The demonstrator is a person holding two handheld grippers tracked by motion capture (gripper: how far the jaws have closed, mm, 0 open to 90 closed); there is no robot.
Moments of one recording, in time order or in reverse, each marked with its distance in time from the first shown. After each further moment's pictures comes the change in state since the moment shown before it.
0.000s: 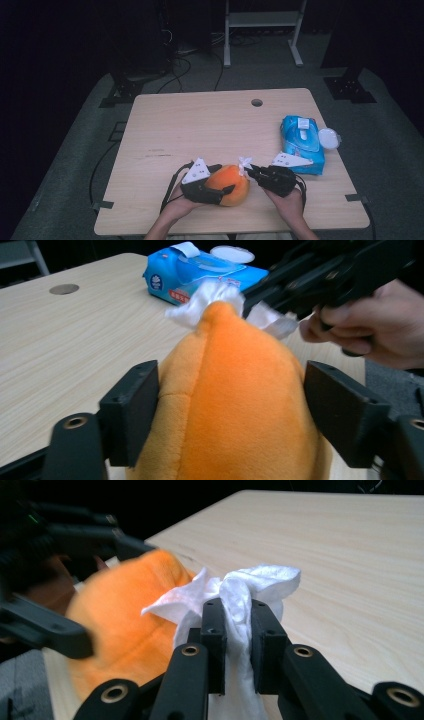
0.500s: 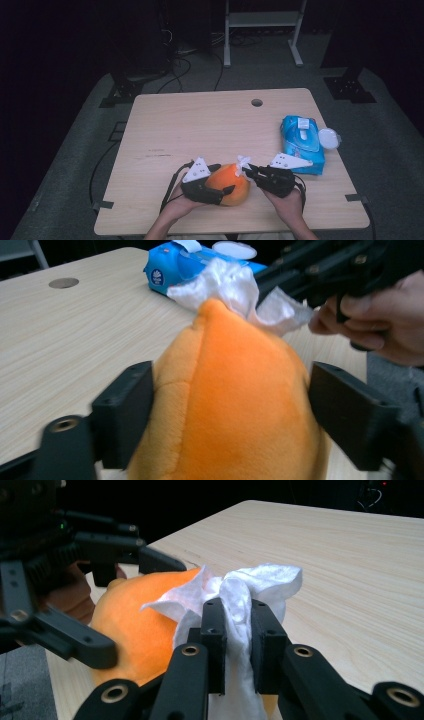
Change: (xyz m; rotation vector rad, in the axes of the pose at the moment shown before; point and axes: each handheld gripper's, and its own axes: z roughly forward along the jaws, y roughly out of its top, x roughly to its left) left arm 0.000 0.000 0.003 0.017 0.001 -0.001; right arm 0.012 0.007 -0.003 -0.018 -0.003 -0.056
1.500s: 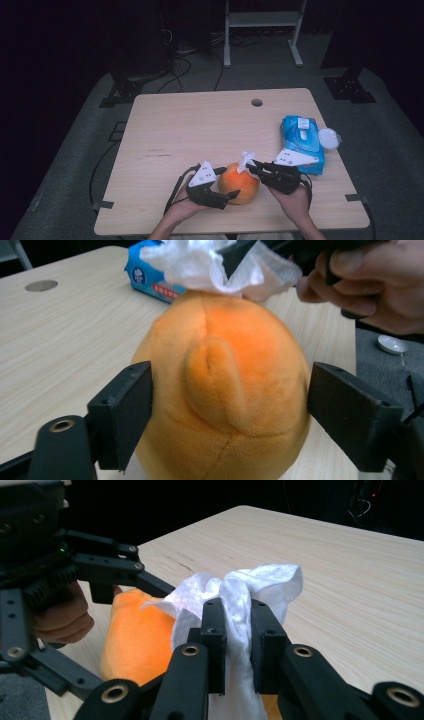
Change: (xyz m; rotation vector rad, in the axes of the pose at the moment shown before) left arm -0.010 -0.002 0.010 0.011 -0.036 0.025; right arm -0.001 0.015 -0.013 0.009 -0.027 -0.062
